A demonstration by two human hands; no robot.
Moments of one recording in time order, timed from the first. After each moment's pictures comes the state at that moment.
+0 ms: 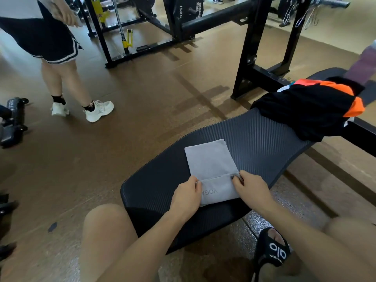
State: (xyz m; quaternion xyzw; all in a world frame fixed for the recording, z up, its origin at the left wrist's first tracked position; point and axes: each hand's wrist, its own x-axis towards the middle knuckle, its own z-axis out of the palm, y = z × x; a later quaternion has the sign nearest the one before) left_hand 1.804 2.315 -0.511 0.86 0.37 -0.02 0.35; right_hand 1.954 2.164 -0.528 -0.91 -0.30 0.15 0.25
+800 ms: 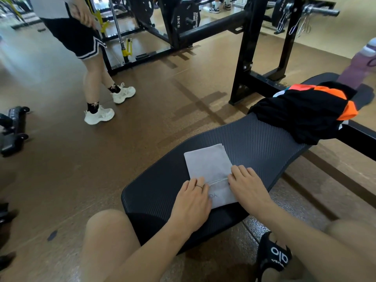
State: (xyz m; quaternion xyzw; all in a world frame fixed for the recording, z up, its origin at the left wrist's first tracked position) left_hand 1.798 2.305 -0.515 0.99 0.11 0.02 -0.04; right_hand 1.957 2.169 -0.525 -0.82 -0.55 -0.13 -0.03
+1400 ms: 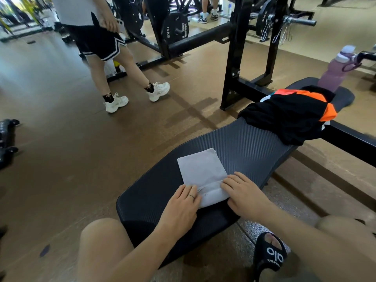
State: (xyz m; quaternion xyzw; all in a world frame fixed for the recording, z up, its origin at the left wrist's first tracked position) left_hand 1.783 2.320 -0.520 1.00 0.01 0.00 -0.08; right_hand 1.960 2.142 -0.520 -0.80 -0.60 0.00 0.03
